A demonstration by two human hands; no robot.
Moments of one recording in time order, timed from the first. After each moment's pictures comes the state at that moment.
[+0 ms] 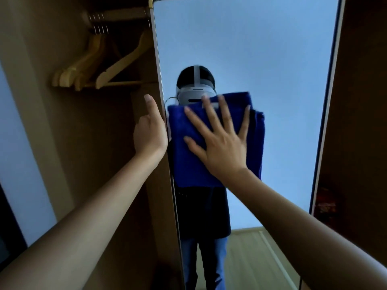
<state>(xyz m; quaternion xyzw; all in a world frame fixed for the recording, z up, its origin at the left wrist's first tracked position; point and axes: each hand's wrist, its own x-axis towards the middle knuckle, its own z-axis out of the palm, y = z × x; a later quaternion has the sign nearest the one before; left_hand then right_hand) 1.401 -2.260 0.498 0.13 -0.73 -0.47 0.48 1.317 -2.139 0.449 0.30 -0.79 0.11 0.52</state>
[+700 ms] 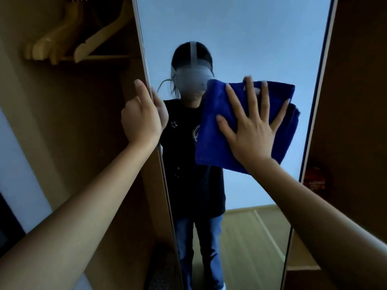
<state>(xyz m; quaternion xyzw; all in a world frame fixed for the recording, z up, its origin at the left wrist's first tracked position) 1.388 -2.247 0.478 0.17 -0.71 -0.40 0.55 1.290 -2.076 0.419 0.20 -0.82 0.20 0.50</state>
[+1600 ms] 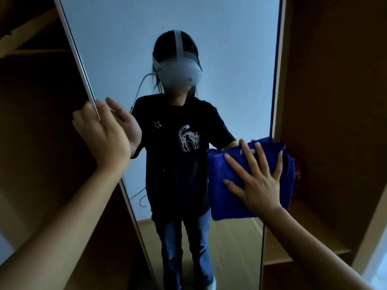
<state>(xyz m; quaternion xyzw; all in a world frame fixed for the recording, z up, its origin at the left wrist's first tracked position) 1.350 -2.241 0.434 0.15 -0.67 -0.31 0.66 1.242 -1.977 0.277 0.26 -0.83 0.08 0.49</state>
